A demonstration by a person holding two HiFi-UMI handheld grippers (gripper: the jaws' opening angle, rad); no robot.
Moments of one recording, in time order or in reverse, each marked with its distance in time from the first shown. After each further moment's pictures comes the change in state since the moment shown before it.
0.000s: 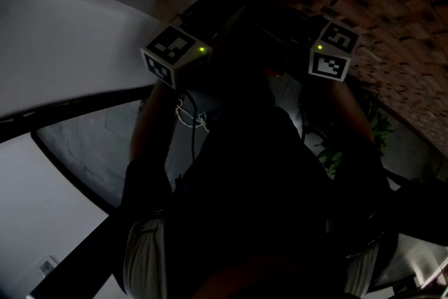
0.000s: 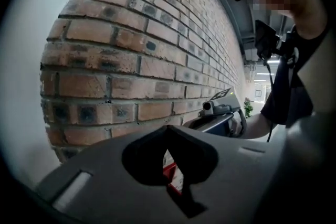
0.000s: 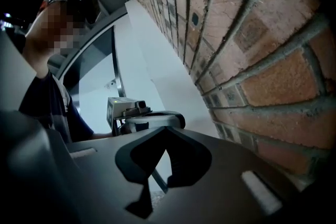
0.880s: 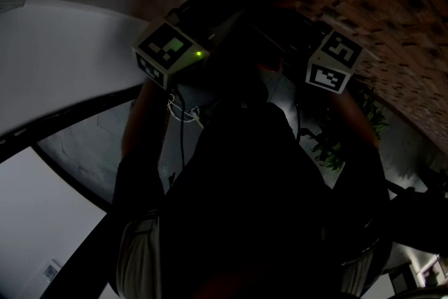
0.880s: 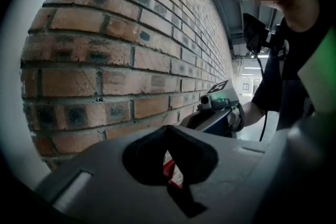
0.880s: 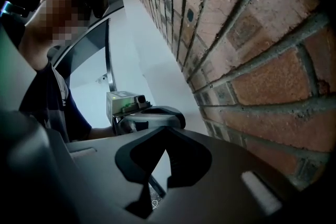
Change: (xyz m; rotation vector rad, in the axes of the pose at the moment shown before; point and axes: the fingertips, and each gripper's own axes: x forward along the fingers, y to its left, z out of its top) left arm 0.015 0.007 -0.009 0.075 0.037 -0.102; right arm 0.002 -0.019 -0.007 -0.021 0.033 -0.093
